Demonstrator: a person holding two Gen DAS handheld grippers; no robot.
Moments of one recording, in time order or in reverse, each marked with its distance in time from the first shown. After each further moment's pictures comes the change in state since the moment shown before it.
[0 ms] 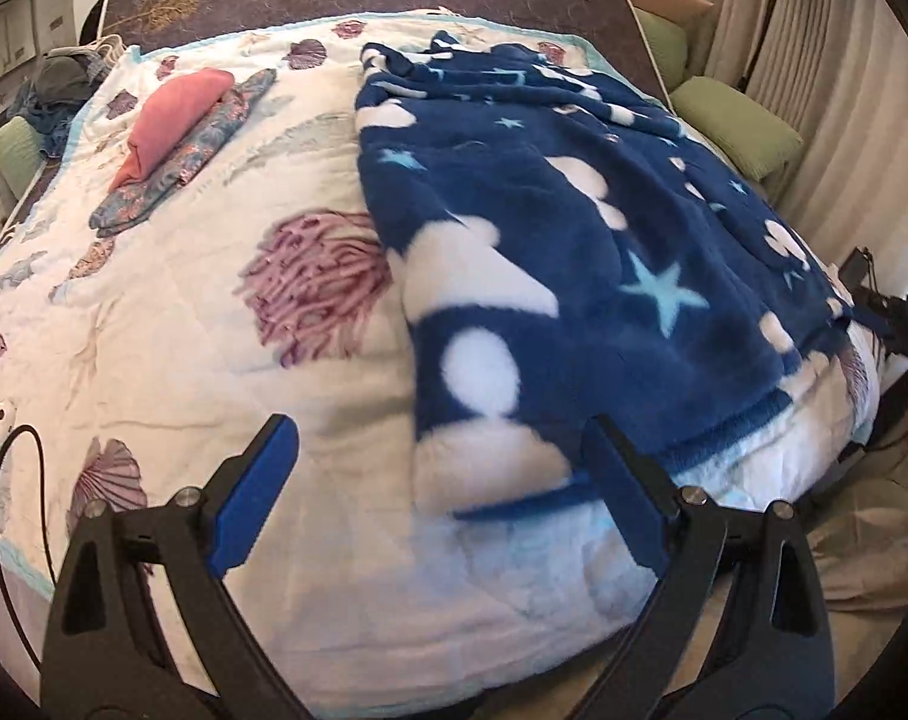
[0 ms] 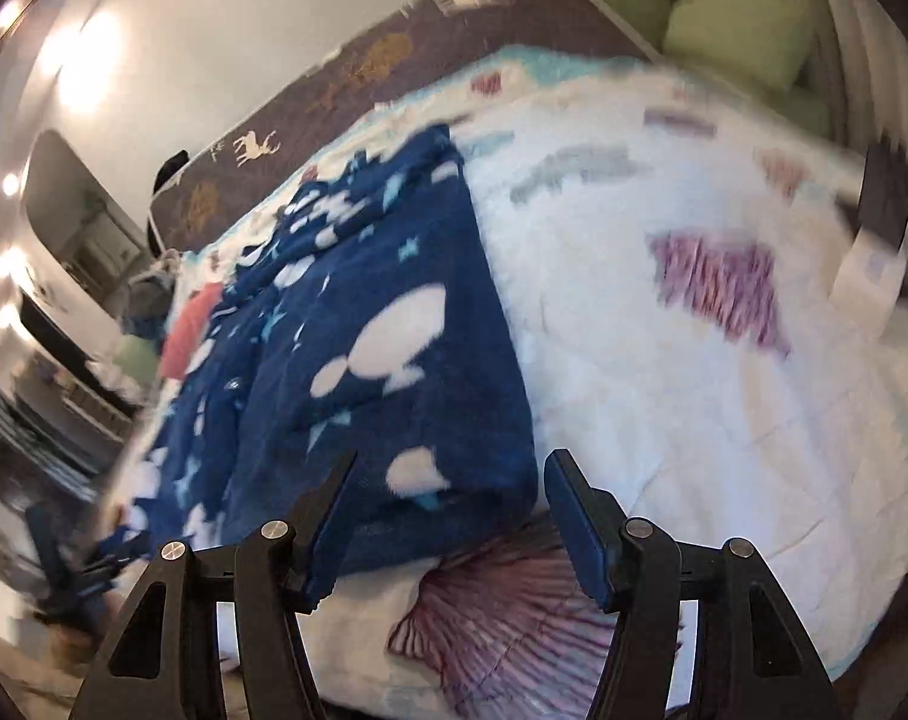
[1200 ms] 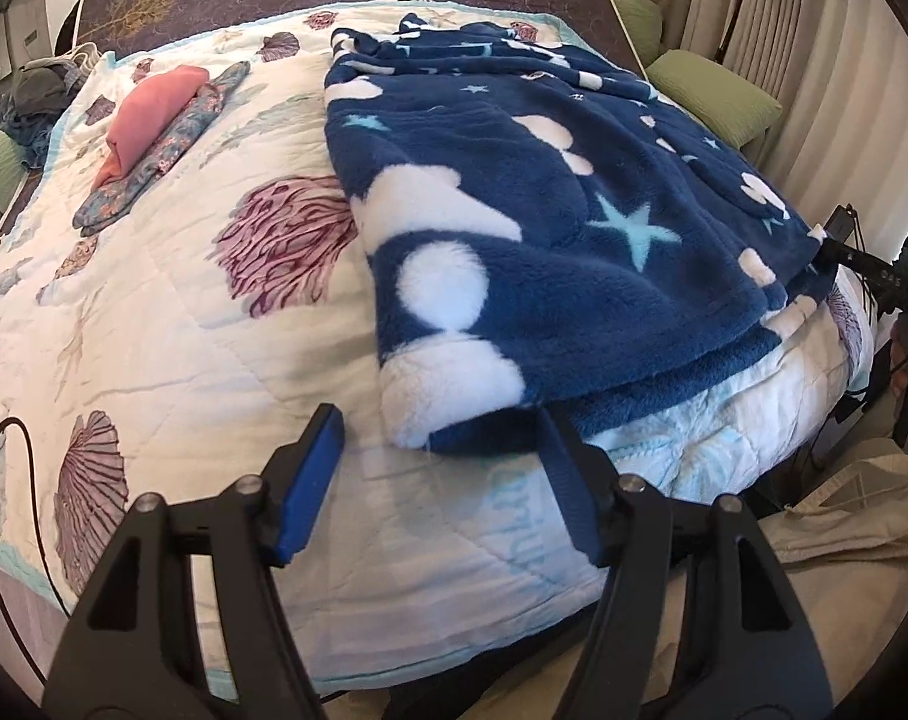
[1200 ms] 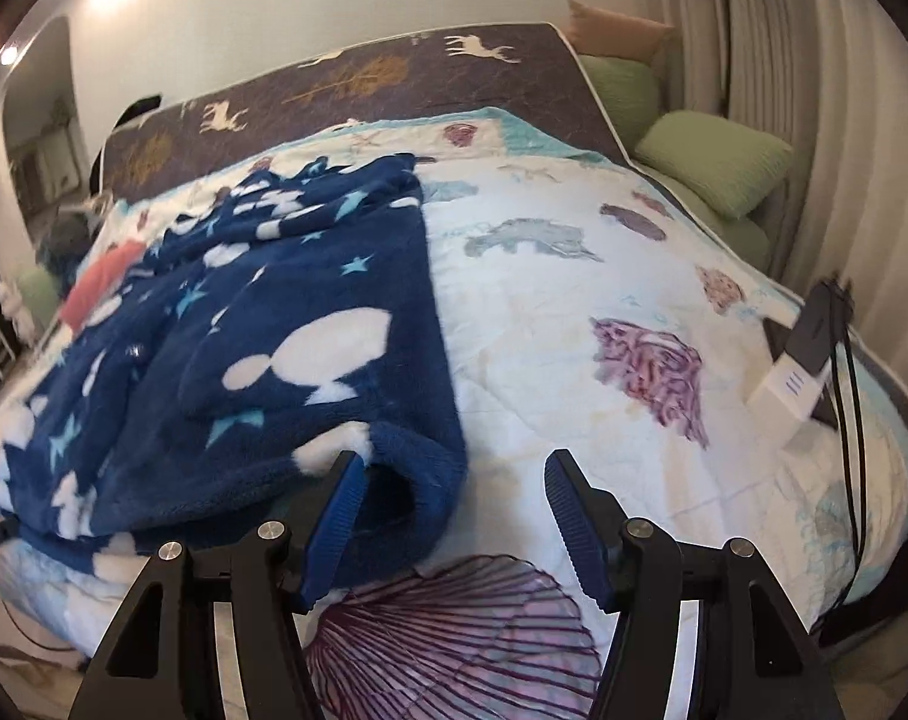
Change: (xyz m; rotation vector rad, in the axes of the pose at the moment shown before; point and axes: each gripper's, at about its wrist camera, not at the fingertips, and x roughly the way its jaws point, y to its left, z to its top) left arm 0.001 -0.009 -0.018 0.055 0.032 -0.015; right arm 0.006 0.014 -0.010 -0.199 -0.099 -0.283
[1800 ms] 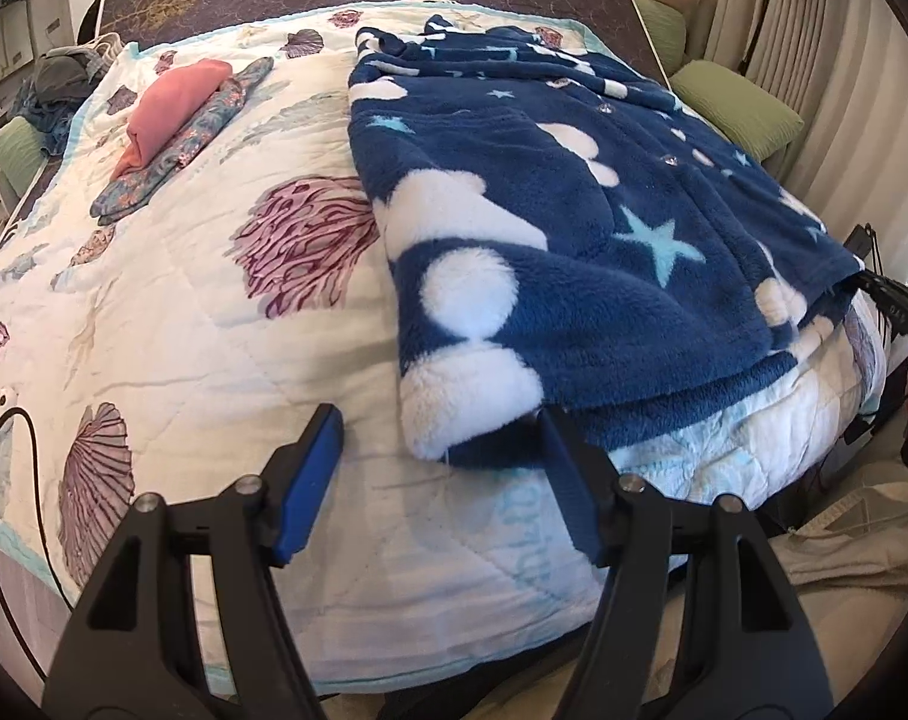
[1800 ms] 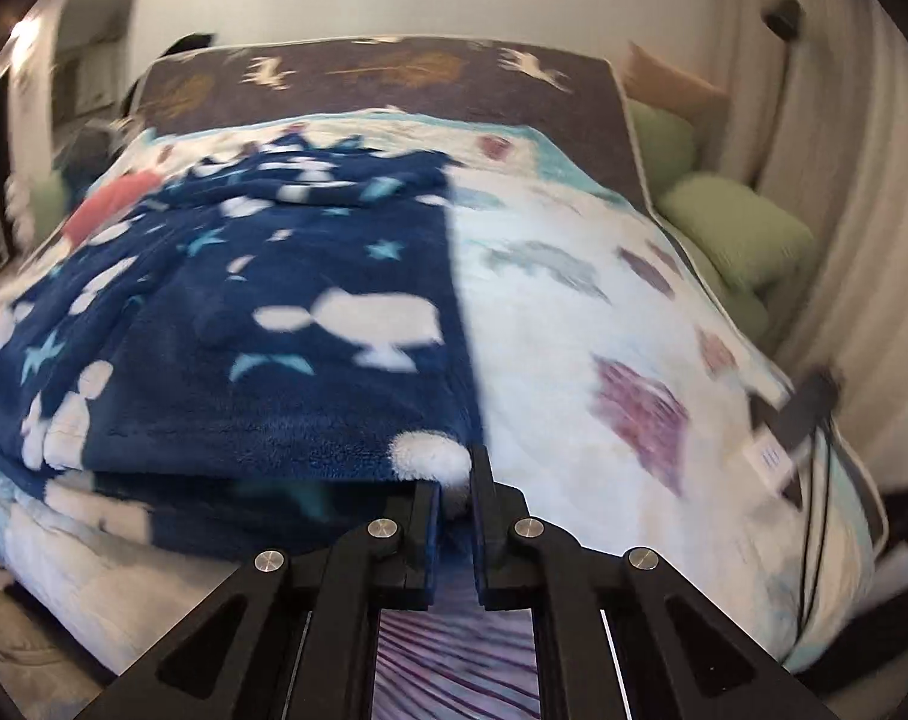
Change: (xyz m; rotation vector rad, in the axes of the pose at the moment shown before) left arm 0.002 0.000 0.002 -0.029 -0.003 0.040; right arm 0.002 0.005 -0.003 -0.196 -0.017 -0.069
